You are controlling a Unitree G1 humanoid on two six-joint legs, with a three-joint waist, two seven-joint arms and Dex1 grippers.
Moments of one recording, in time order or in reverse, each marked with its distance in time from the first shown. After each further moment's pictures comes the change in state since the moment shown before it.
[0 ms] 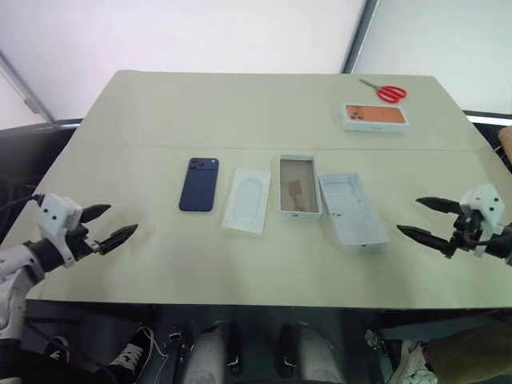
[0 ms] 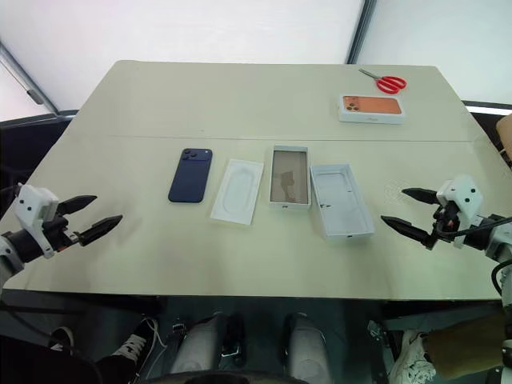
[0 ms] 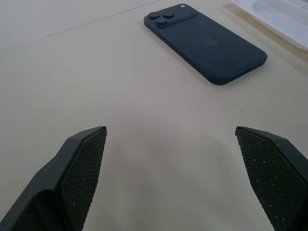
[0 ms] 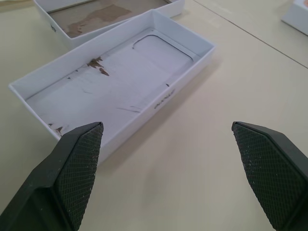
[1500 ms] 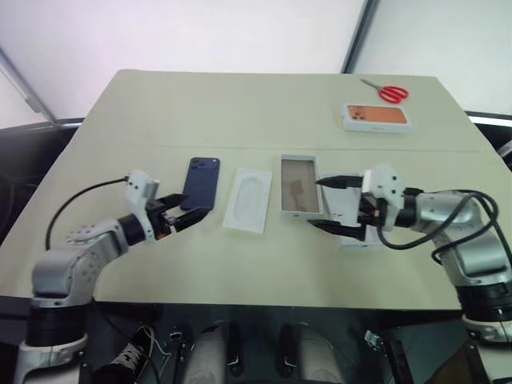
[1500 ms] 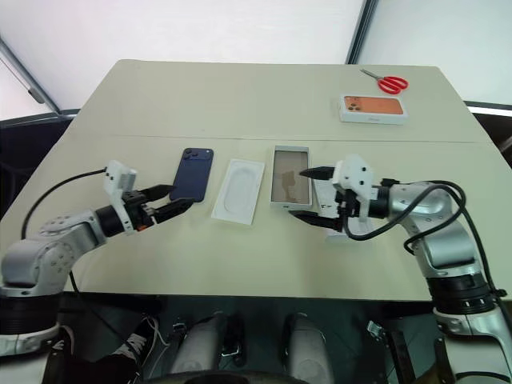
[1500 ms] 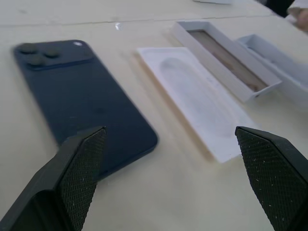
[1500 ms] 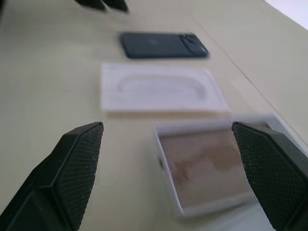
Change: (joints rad) left arm -0.275 -0.231 -0.231 -0.286 -0.205 0.588 0.268; right arm -0.245 0.191 0.367 -0.498 0.021 0.181 -0.080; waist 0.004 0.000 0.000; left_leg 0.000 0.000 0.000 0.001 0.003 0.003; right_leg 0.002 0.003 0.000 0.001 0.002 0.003
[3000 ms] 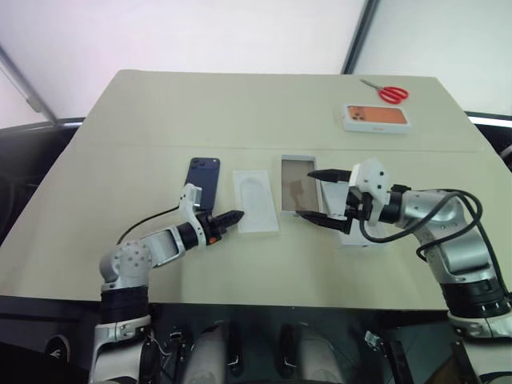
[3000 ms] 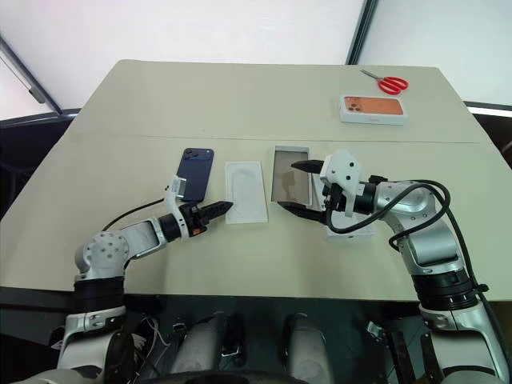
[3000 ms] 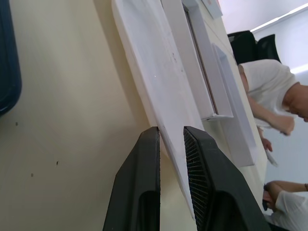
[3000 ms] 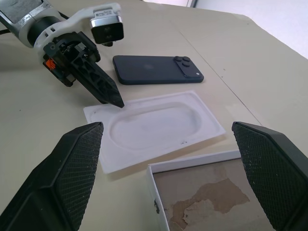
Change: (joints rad) left arm -0.127 -0.355 0.066 0.207 -0.230 0.332 0.319; right arm -0.018 0.050 0.025 0.011 -0.032 -0.004 -0.093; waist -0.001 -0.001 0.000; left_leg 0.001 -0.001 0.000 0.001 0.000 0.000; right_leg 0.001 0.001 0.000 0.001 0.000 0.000
